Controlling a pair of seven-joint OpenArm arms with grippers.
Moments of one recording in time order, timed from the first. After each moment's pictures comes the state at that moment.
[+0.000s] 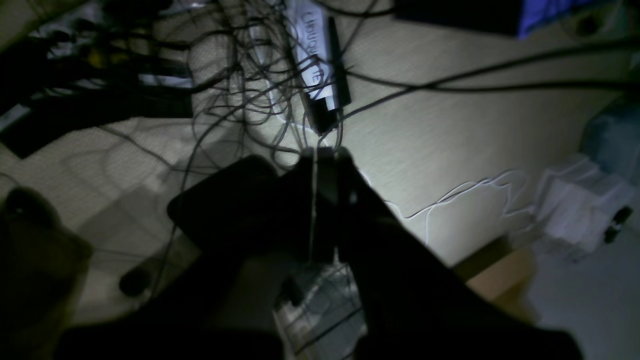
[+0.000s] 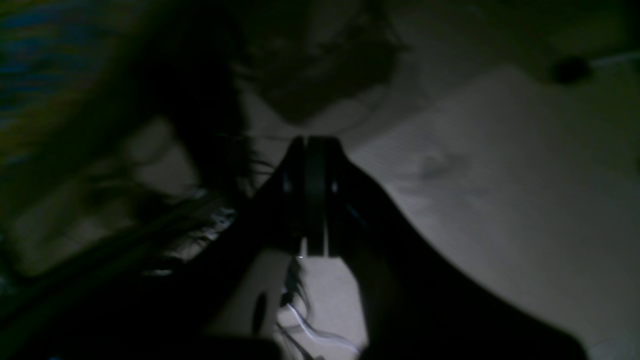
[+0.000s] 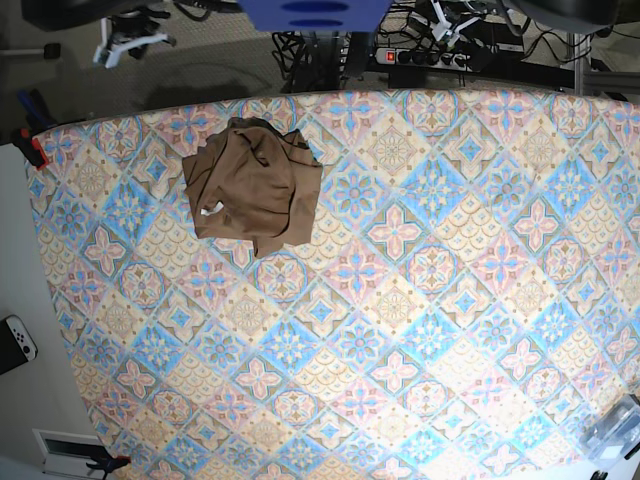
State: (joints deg) left arm 27.7 -16.6 1.9 39.6 -4.4 -40.5 5.0; right arm -18.9 -7.9 78.1 65.4 -24.9 44.4 -4.3
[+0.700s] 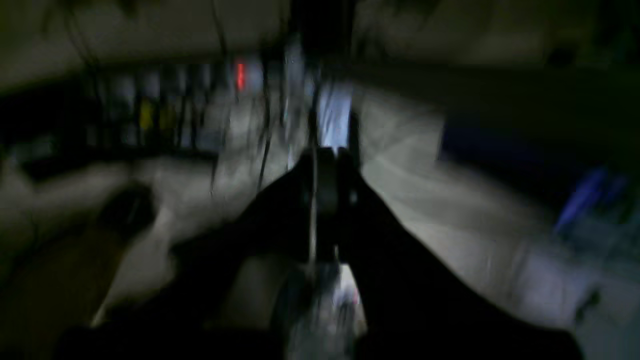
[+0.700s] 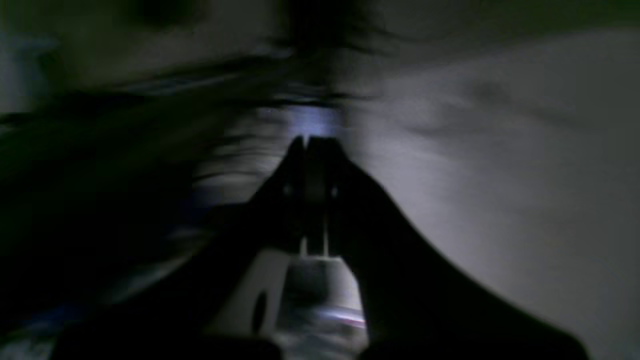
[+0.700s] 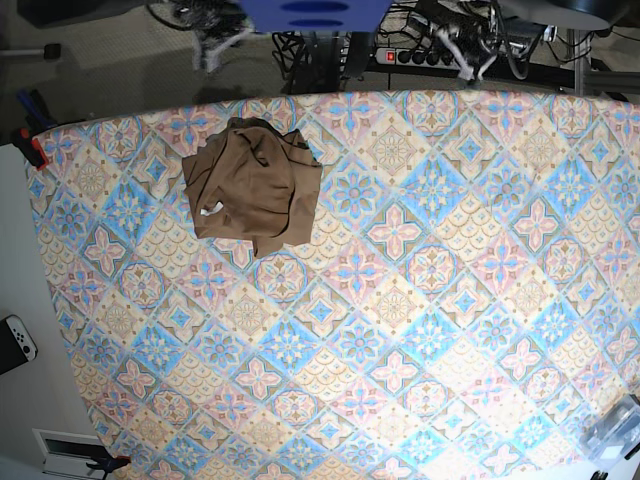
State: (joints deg) left arm 1.5 -18.9 2.1 -0.7 6.3 -39.7 -11.4; right arm -7.2 0.6 79.8 20.0 -66.2 25.9 10.1
